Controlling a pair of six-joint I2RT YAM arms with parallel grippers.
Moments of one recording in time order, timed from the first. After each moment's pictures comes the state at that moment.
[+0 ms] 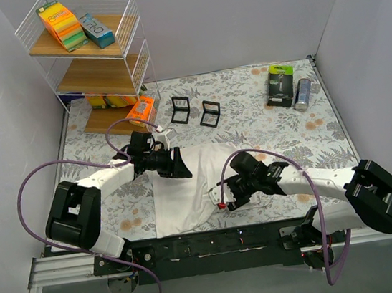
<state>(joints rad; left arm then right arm) -0.39 1.50 0.78 -0.16 0.77 -0.24 0.91 1.29 0.56 -0.22 -0.42 -1.01</state>
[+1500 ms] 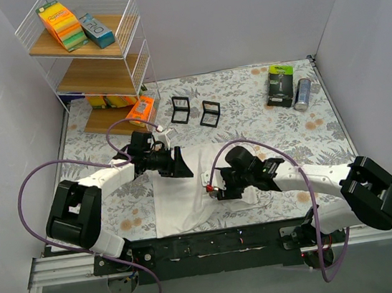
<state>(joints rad) -0.39 1.51 0.78 -0.13 0.79 -0.26 0.91 1.33 0.63 -0.14 -0.31 -0.71</state>
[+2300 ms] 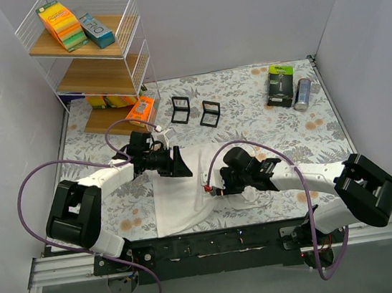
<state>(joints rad) -0.38 1.51 0.77 -0.13 0.79 -0.27 0.91 1.37 0.63 -0.15 -0.23 -0.73</state>
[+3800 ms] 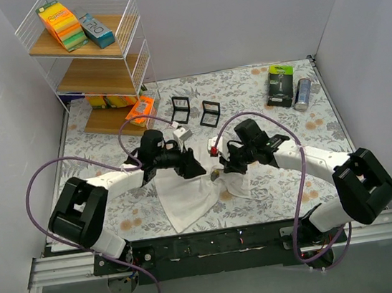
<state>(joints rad) -0.50 1.53 0.71 0.24 0.81 -0.14 0.65 1.41 0.80 -0.27 -0.48 -0.60</state>
